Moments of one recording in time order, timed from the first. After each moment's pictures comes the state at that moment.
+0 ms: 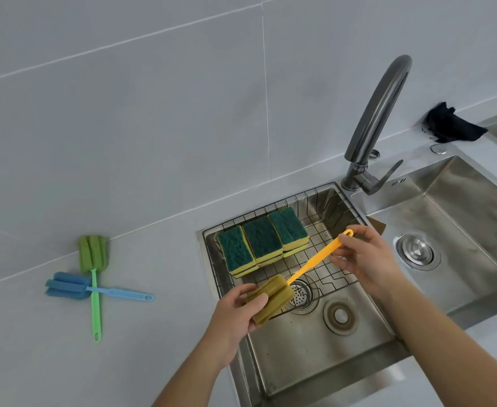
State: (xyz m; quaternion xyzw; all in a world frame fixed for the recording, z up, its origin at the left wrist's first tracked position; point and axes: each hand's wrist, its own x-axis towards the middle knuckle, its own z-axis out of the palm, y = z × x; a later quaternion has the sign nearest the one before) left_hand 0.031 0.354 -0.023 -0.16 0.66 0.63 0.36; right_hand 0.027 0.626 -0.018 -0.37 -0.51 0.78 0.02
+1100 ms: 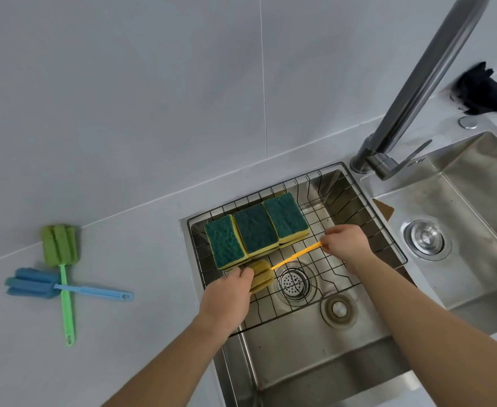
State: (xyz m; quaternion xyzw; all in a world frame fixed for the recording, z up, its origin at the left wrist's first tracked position) left_hand -0.022 0.373 -0.067 0.25 0.95 0.04 0.21; right_hand -0.037 0.639 -0.121 -0.44 -0.73 0.51 -0.12
